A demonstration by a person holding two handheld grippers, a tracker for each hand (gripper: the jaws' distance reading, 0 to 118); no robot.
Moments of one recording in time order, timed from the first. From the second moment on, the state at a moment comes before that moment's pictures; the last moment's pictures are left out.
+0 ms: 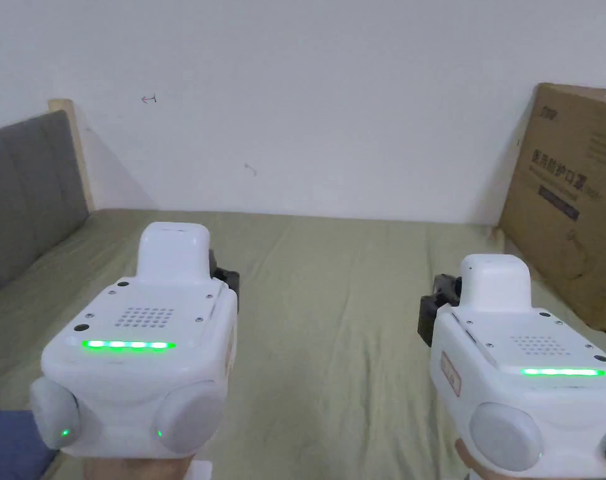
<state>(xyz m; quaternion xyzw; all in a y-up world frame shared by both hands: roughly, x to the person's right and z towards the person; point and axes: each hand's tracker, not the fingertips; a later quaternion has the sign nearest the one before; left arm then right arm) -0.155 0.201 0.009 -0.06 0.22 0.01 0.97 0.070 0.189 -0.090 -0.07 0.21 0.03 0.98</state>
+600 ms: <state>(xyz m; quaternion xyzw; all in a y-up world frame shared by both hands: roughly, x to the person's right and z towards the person) -0.133 0.210 0.018 -0.06 0.20 -0.02 0.98 0.085 0.192 -0.075 -0.02 0.17 -0.01 0.98</state>
